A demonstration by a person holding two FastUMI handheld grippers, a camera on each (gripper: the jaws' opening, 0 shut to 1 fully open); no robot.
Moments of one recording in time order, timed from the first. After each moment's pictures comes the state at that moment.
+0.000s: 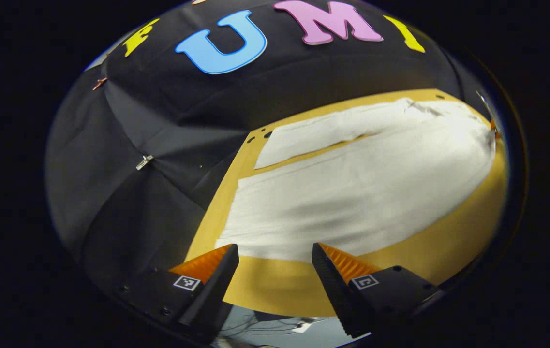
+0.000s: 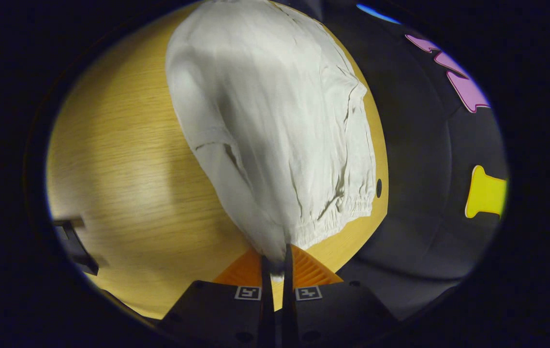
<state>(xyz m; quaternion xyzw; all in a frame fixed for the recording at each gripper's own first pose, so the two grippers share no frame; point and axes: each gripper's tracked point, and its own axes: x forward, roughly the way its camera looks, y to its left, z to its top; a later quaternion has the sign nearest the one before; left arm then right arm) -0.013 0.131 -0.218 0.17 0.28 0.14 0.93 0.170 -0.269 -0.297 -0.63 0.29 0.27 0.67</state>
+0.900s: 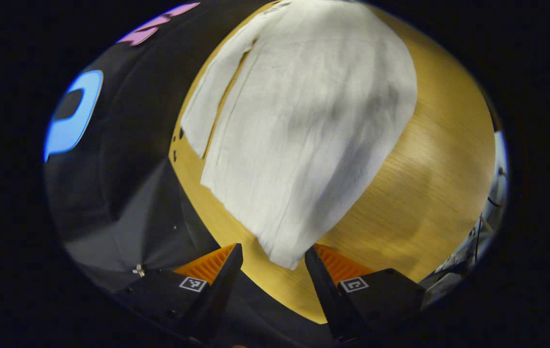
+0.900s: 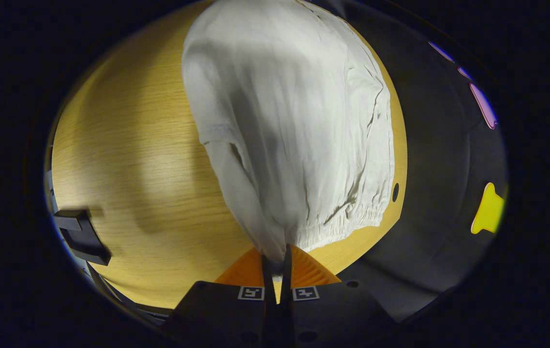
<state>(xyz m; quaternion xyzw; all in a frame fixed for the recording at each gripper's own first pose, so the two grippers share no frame) 0.058 0.271 -0.280 0.55 0.38 -0.14 0.73 0.162 -0.260 -0.295 -0.66 0.33 0.30 0.60</state>
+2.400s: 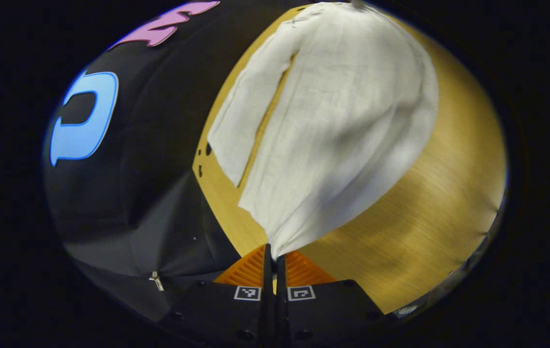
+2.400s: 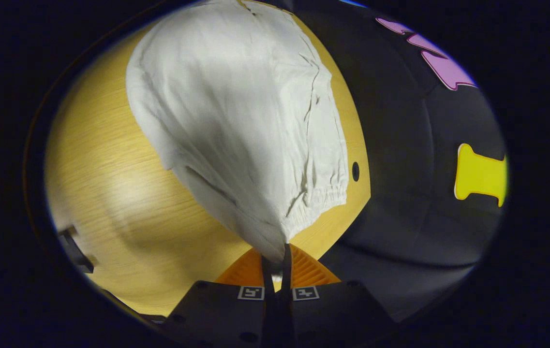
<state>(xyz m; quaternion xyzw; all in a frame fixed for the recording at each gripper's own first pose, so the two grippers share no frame) 0.101 0.240 -0.210 0.52 0.32 -0.06 0.79 0.190 -0.263 -0.248 -0.61 0.29 0.20 0.71</state>
